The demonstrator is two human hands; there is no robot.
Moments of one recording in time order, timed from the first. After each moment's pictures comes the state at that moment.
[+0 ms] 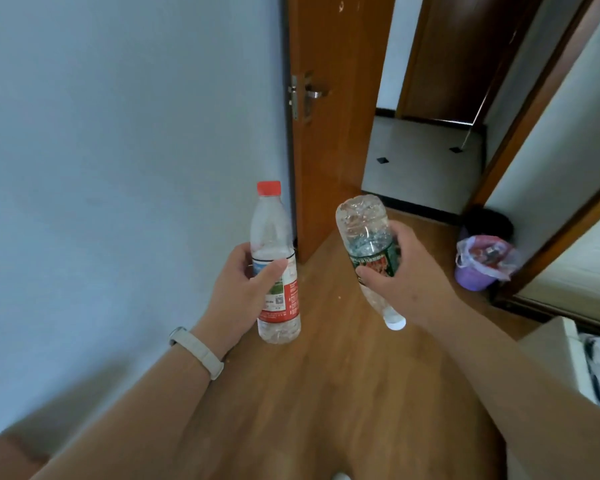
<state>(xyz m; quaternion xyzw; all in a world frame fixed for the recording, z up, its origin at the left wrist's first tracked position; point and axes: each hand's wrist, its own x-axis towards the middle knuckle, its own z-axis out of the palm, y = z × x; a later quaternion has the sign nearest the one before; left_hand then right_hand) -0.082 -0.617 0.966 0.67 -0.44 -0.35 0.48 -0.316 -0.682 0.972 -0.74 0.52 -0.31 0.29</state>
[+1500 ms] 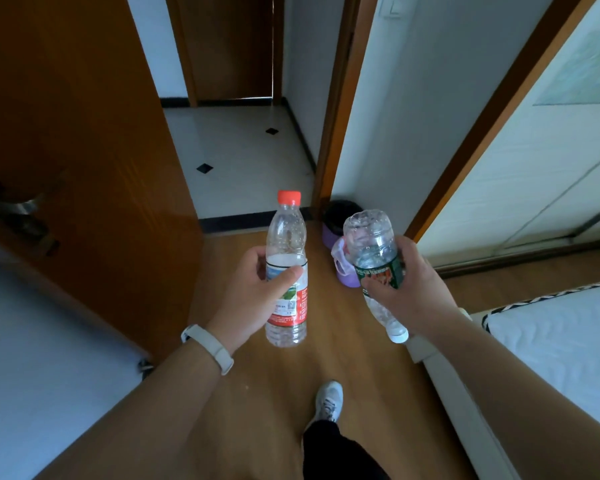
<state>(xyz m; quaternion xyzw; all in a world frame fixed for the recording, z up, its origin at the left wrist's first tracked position) -0.238 -1.239 0.900 0.41 -0.61 -0.61 0.30 -0.455 -1.125 0.935 -0.47 0.81 -0.29 0.17</state>
